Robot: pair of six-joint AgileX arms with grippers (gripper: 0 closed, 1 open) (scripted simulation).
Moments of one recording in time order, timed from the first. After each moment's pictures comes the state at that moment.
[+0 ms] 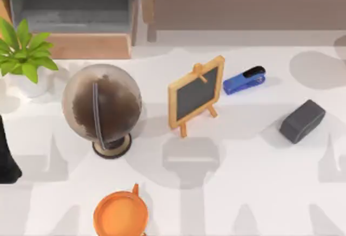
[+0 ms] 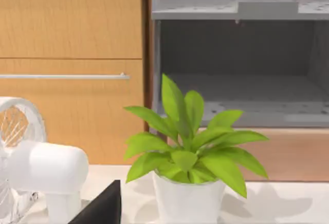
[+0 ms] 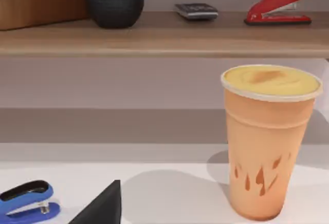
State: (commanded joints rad) left arm 0.00 0.00 0.00 0.00 0.00 0.00; right arm 0.00 0.00 0.00 0.00 0.00 0.00
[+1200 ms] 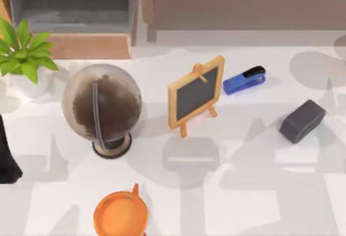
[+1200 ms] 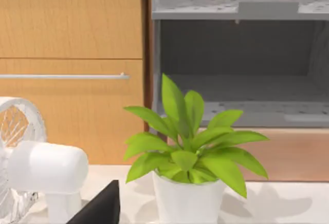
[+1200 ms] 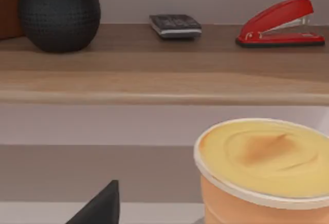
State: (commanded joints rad) left arm 0.00 0.00 0.00 0.00 0.00 0.00; right arm -0.17 1.48 0.31 1.17 -0.15 0.01
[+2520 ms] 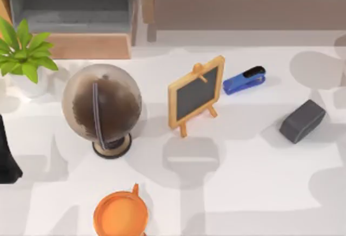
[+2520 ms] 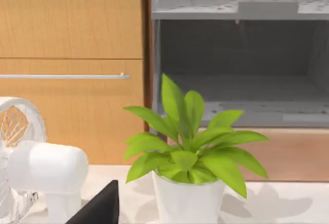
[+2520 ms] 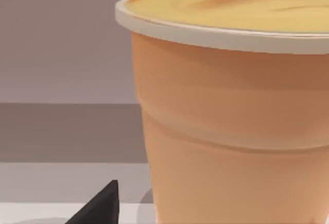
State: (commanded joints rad) left arm 0.00 0.00 0.00 0.00 0.00 0.00; right arm -0.24 2.22 0.55 1.67 -0.20 0.00
